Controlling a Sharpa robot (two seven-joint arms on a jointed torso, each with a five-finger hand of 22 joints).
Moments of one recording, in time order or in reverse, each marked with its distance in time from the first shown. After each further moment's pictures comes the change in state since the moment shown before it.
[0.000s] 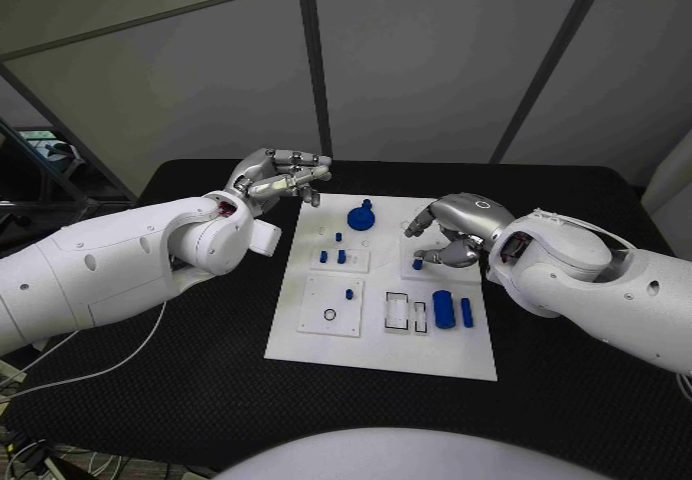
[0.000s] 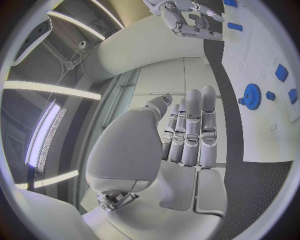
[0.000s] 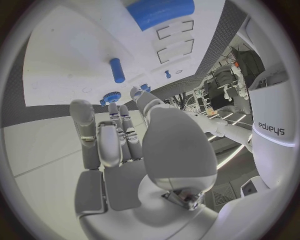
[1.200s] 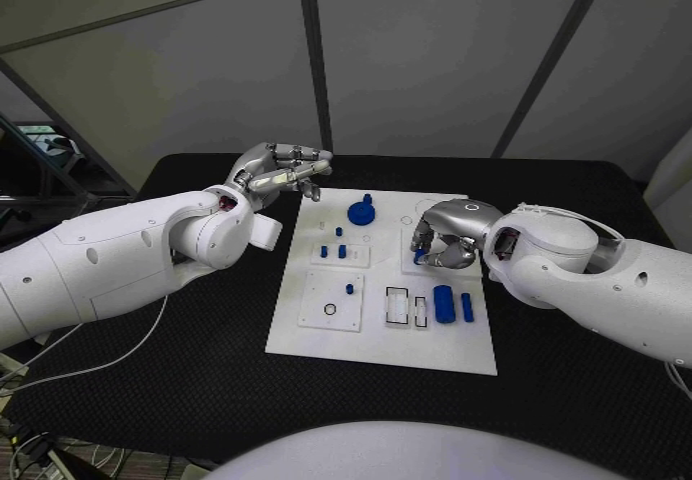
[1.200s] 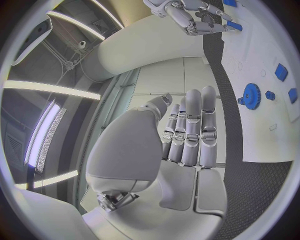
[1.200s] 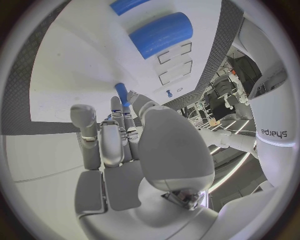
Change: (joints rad) left arm 0.000 0.007 0.000 -0.011 0.000 0.006 -0.001; left_hand 0.000 0.000 0.000 0.000 0.000 0.000 0.000 0.000 -0.001 0.000 0.000 0.000 0.000 0.000 0.000 0.000 -0.001 0.000 0.000 0.000 0.000 -0.001; right arm 0.003 0.031 0.003 -0.028 -0.039 0.179 -0.036; right_hand 0.066 0.069 0.029 0.019 -0.027 0.141 -0.007 0.037 0.022 0.167 -0.041 0.089 0.007 -0.002 -0.020 0.000 -0.005 0.000 0.036 -0.029 0.032 0.059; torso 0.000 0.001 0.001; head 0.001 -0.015
